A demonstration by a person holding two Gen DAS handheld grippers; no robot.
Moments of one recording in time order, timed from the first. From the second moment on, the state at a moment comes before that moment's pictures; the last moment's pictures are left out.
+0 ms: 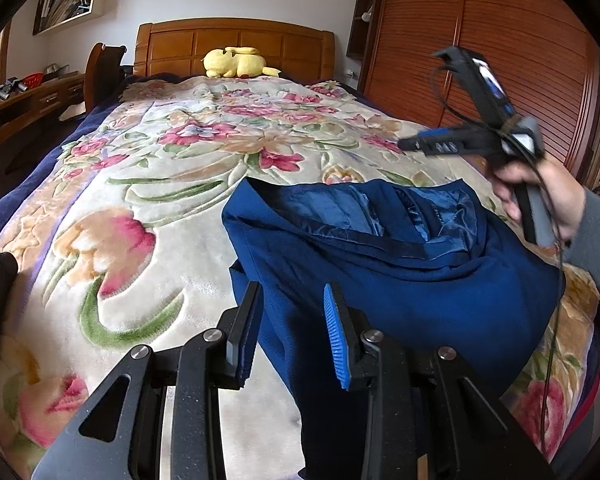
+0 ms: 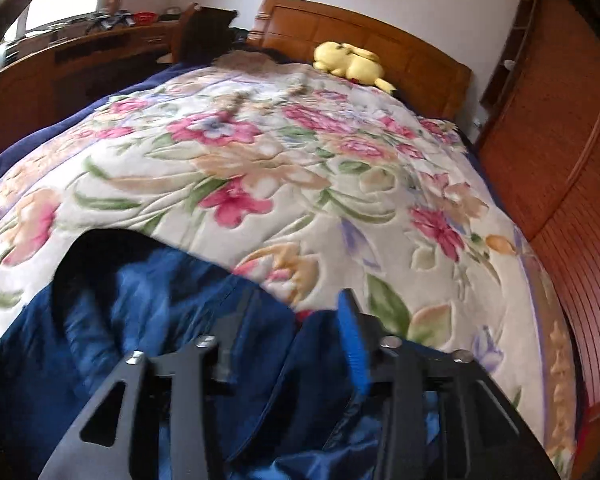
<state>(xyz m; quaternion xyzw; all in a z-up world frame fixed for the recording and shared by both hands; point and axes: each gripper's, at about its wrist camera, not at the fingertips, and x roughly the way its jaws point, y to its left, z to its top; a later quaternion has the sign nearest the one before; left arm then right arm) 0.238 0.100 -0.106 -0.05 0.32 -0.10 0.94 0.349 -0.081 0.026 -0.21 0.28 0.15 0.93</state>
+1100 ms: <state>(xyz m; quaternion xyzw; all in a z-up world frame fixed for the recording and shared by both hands) 0.239 0.093 -0.109 -0.04 0.33 -0.11 0.94 0.304 -0.062 -0.044 -0.33 0.33 0.23 0.85</state>
